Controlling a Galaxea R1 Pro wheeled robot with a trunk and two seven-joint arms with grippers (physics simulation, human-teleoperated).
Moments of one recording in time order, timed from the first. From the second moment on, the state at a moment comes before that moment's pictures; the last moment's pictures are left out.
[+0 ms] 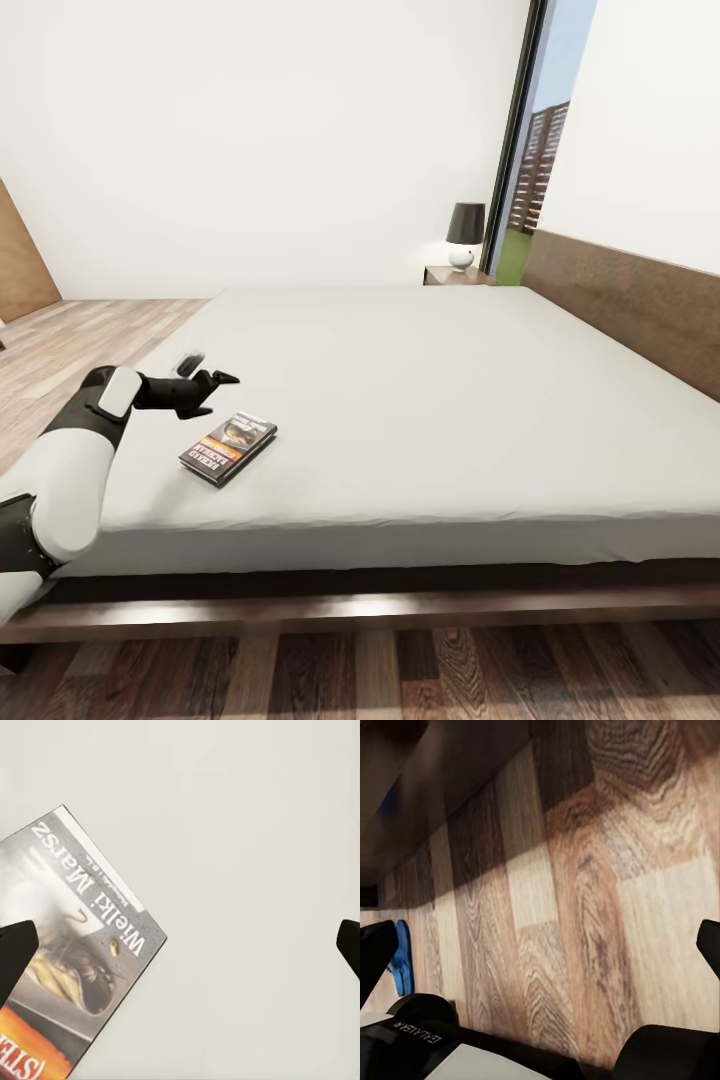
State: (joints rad) left arm -1.27 0.22 0.37 -0.46 0.38 0.98 -0.19; right arm -0.28 -0.37 0.56 0.05 -1.09 -0.04 1.20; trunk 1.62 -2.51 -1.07
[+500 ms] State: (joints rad) left arm -1.27 0.23 0.37 -0.40 0.37 0.92 -0.19; right arm -0.26 -0.38 0.55 0.05 -1.22 -0.05 1.22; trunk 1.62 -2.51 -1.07
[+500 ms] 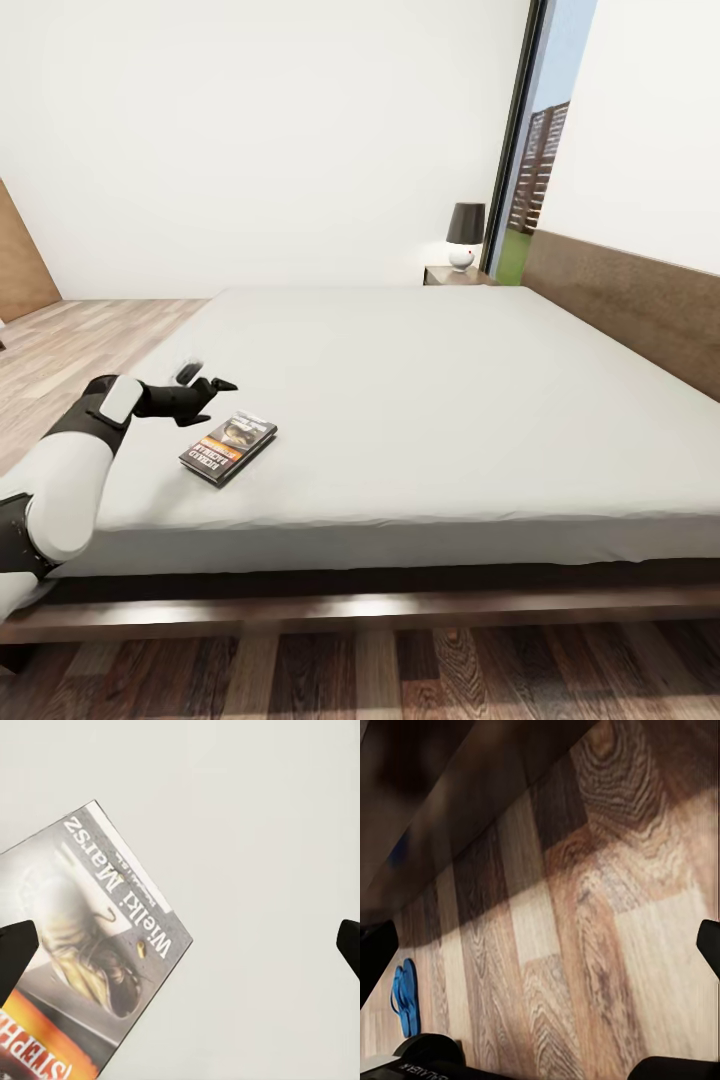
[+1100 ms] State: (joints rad) left arm -1.27 0.24 0.37 -0.31 0.38 0.83 -0.19; right arm -0.26 -0.39 0.56 0.05 -1.23 -0.06 1.22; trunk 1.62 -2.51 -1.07
